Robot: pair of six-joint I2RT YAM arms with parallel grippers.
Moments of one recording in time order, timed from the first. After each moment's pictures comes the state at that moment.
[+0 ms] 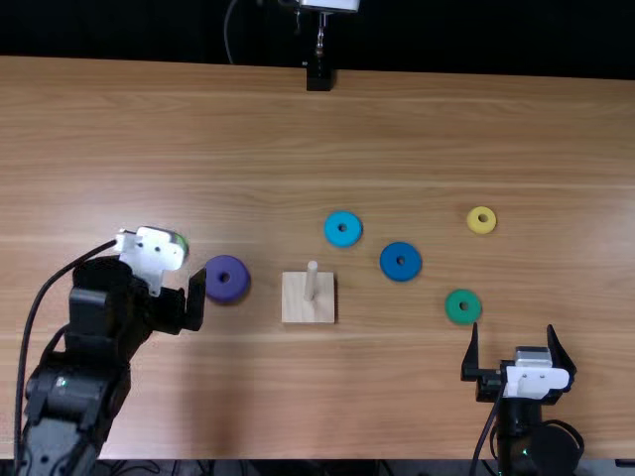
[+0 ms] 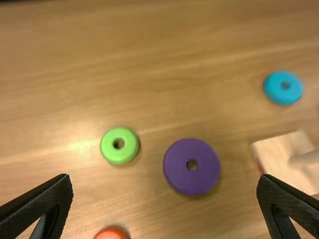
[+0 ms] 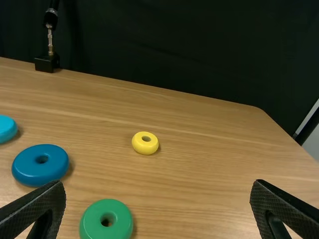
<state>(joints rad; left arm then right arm) -0.16 1.05 0.77 -0.40 0.08 0.01 -0.06 0.01 0.03 -0.09 0.03 -0.26</state>
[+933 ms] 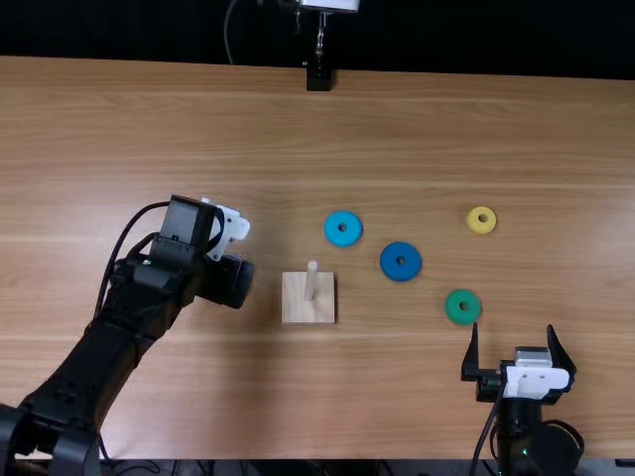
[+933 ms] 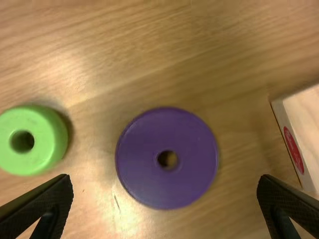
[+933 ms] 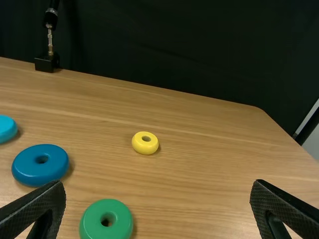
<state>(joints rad) -0.29 1.62 1.05 -0.52 0.06 0.05 -0.06 0.01 0.03 -0.09 0.03 -0.26</state>
